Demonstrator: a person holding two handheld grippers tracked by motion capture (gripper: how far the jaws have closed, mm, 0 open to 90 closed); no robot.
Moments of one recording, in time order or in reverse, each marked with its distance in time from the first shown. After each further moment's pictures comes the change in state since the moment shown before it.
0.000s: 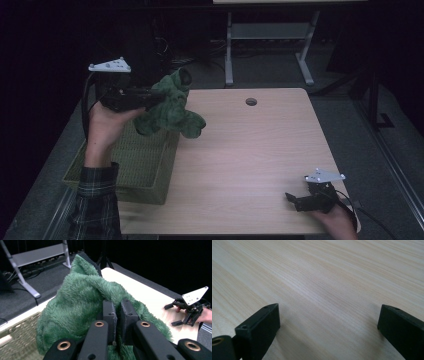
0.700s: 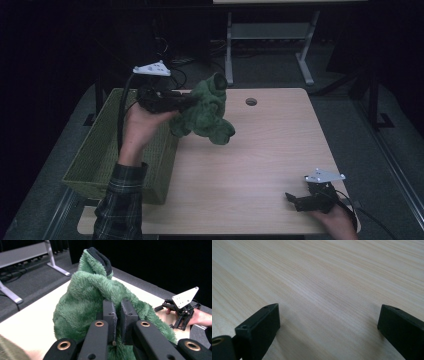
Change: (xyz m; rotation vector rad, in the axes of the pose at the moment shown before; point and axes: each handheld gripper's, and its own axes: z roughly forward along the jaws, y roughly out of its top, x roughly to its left) left arm -0.032 0.010 0.069 0.025 -0.089 0.034; right arm 0.000 0.000 0.000 0.000 0.001 0.003
